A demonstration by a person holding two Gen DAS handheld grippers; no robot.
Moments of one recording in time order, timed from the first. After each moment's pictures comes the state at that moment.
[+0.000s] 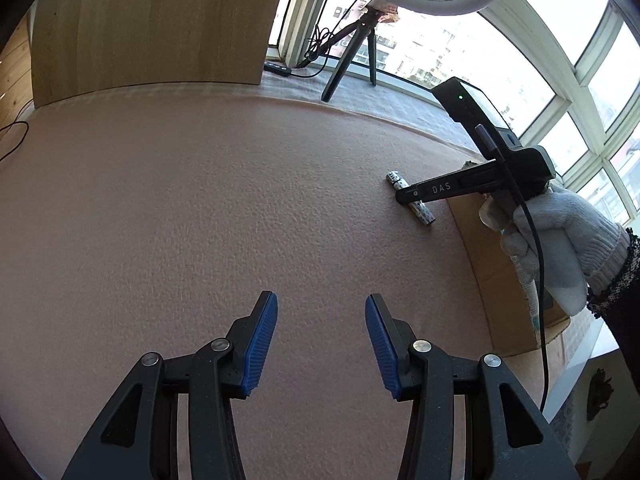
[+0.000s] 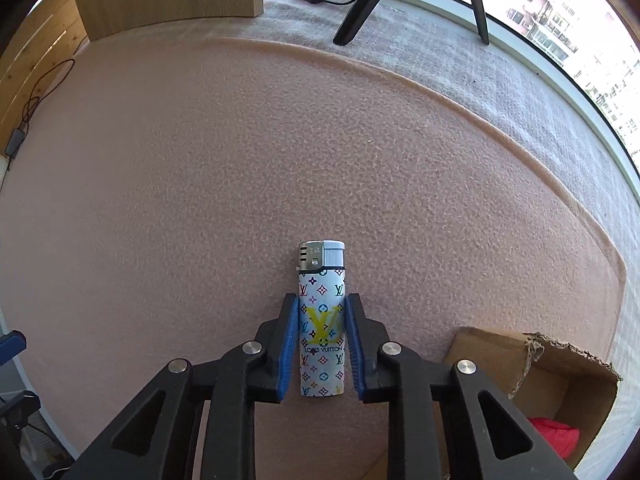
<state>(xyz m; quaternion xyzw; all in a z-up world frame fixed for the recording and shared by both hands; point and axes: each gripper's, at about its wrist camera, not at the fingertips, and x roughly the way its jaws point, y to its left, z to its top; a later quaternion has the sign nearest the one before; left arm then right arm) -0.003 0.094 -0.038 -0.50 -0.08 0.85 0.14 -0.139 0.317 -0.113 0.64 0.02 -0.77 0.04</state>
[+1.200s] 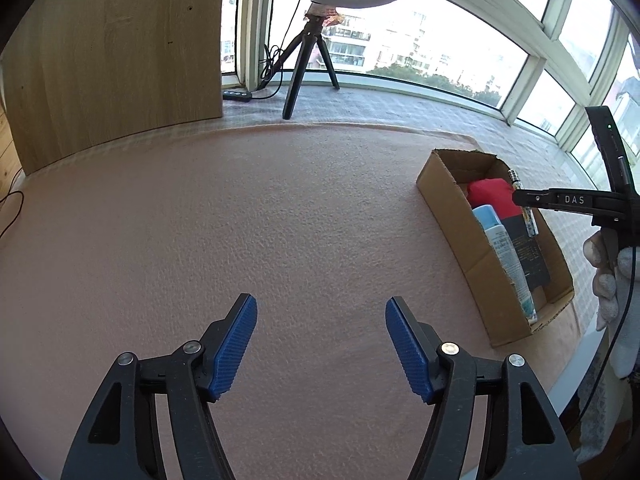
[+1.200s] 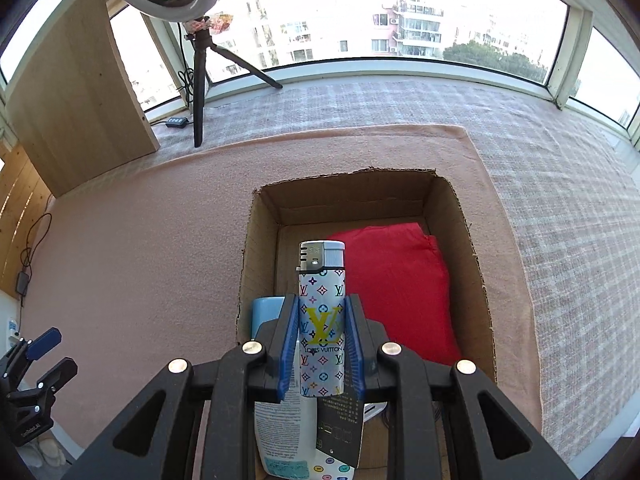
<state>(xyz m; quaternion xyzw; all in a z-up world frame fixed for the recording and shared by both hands) -0.005 0.139 -0.009 -0.48 0.00 0.86 0.17 0.017 0.416 -0.022 0.51 -0.15 -0.84 -0.13</state>
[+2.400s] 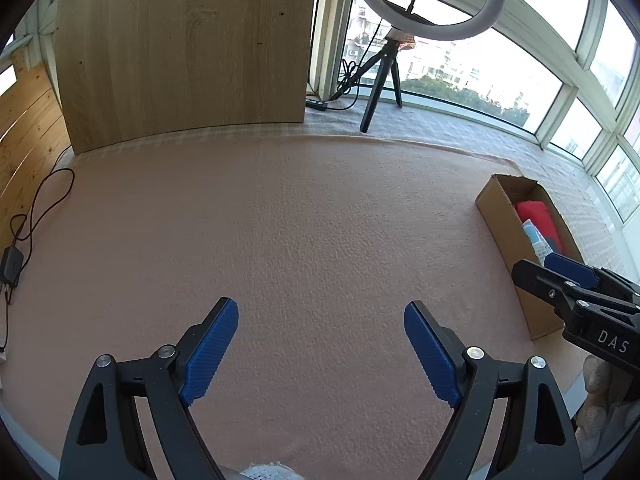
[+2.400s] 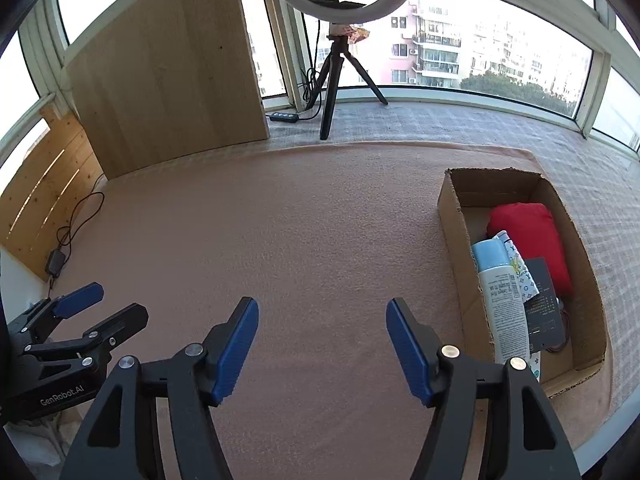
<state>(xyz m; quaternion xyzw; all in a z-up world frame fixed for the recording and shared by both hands) 0.003 0.032 0.009 -0.47 -0.01 0.87 0.11 0.027 0.201 0.004 0.46 -0.12 -0.88 -0.09</state>
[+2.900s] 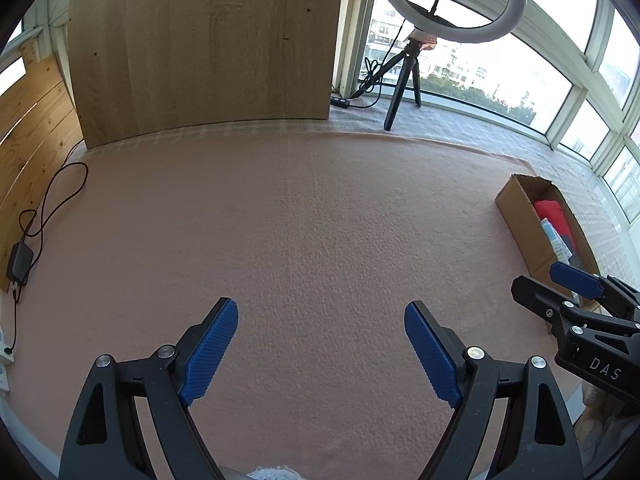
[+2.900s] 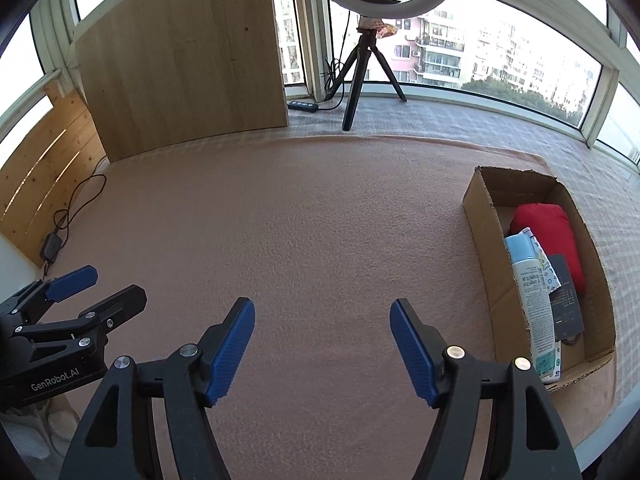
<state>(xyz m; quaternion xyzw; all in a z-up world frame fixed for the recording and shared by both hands) 0.001 -0.001 0.005 -0.47 -0.01 0.88 0.10 0.018 0.168 -0.003 0.46 -0.10 -0.87 -0.11</state>
